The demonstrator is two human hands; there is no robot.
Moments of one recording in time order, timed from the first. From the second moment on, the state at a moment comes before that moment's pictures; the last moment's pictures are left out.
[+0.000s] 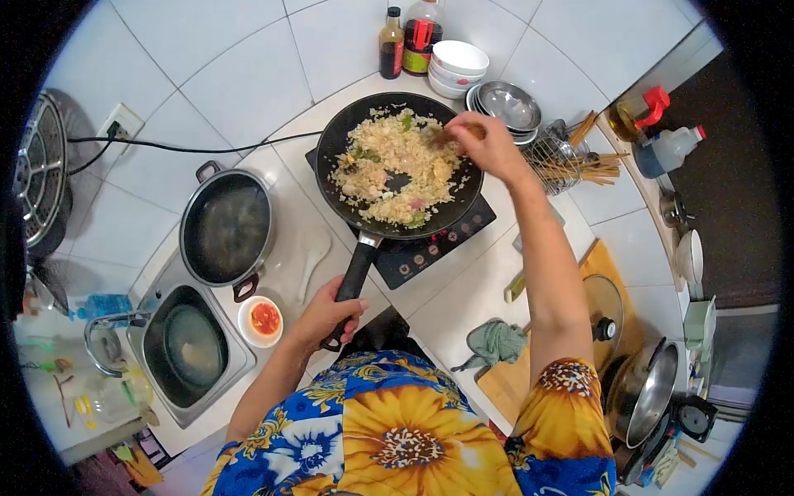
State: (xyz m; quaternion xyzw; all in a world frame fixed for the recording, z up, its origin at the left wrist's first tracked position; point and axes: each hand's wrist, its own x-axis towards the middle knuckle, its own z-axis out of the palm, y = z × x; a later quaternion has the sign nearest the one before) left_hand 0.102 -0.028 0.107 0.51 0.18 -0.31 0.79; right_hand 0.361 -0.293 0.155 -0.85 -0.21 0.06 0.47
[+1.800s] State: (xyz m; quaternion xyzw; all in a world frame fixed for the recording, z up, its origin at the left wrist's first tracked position) left_hand 0.105 -0.032 0.111 0.53 0.20 -0.33 0.76; right_hand 0.379 -0.249 0.149 -0.81 -0.39 0.06 0.44
